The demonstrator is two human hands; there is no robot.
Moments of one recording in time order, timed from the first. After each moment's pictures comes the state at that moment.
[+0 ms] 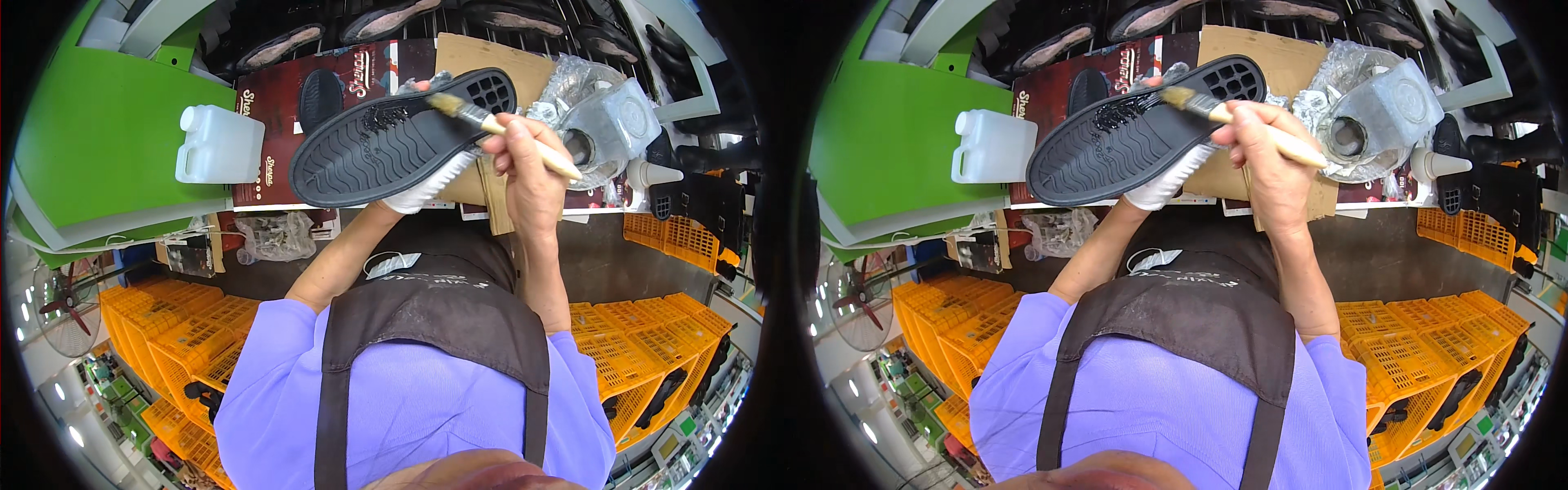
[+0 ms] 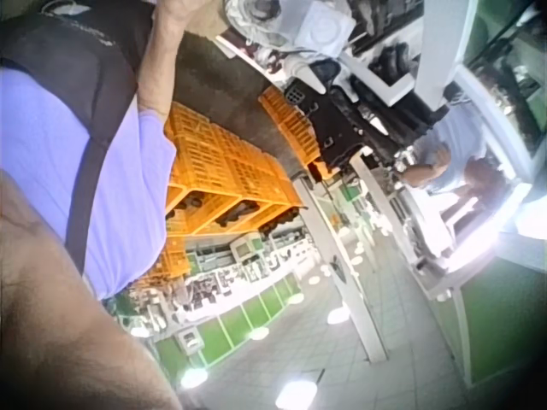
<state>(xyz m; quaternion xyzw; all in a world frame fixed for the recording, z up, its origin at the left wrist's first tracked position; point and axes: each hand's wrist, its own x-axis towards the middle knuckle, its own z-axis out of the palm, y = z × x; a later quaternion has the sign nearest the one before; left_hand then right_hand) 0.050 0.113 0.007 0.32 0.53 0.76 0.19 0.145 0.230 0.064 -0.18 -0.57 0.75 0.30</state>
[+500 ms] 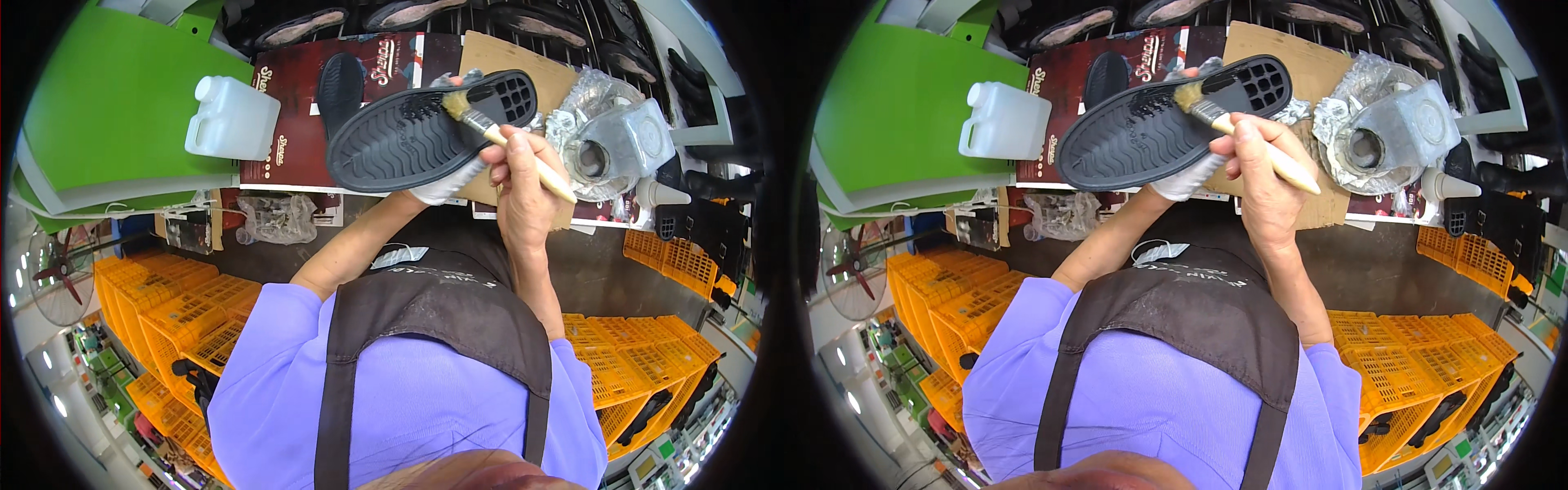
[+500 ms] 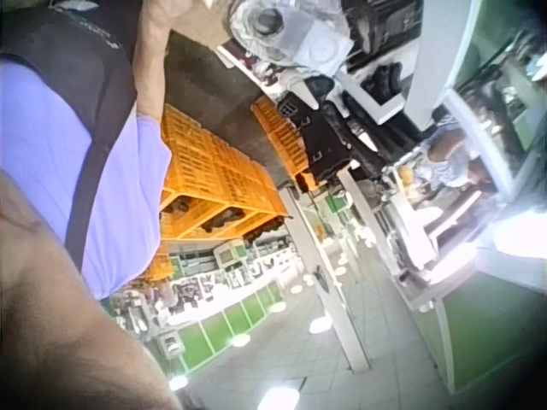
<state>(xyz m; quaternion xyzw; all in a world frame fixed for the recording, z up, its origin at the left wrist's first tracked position) 0.053 0.115 -0.005 0.32 0.49 0.79 0.19 0.144 0.201 0.057 -0.18 -0.55 0.76 0.30</state>
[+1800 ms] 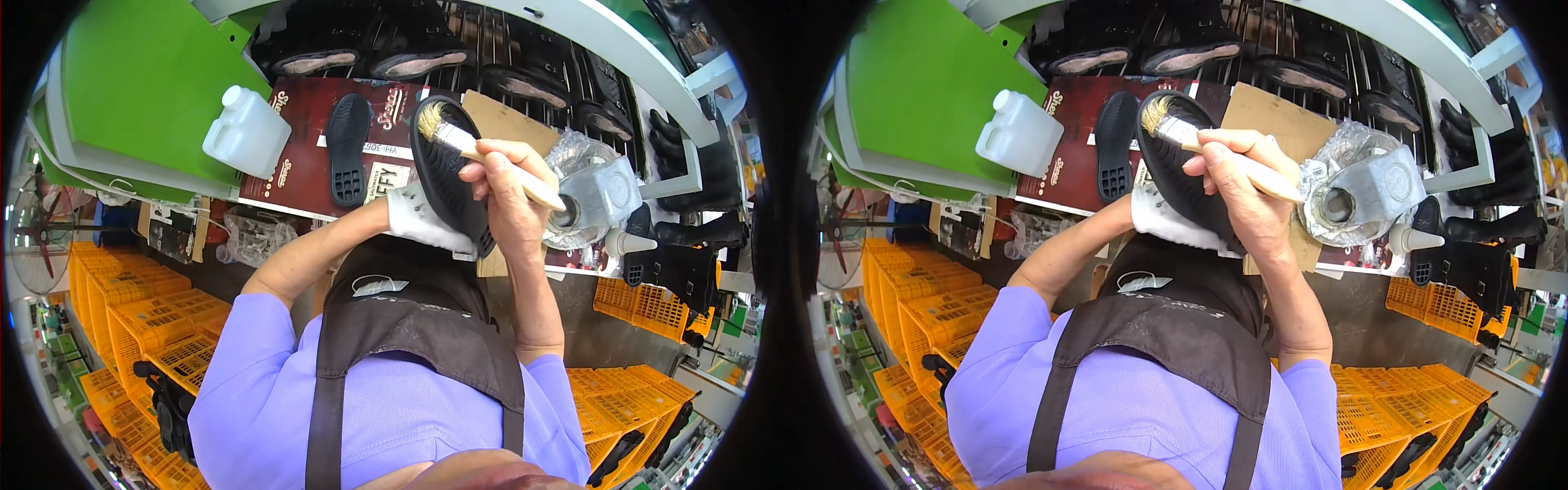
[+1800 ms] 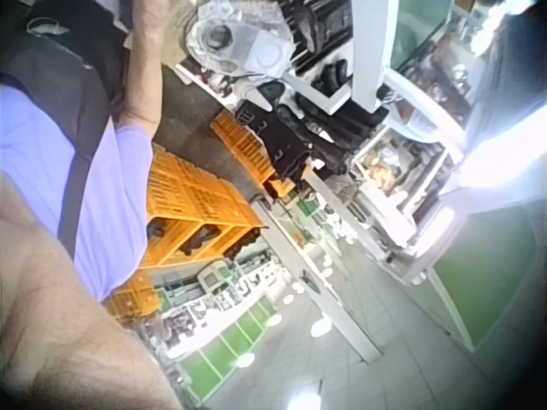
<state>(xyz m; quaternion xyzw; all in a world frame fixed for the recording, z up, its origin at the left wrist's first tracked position) 0.036 0.090 0.054 0.53 0.55 0.56 0.33 0.119 0.216 0.108 0.02 -0.62 0.75 0.24</state>
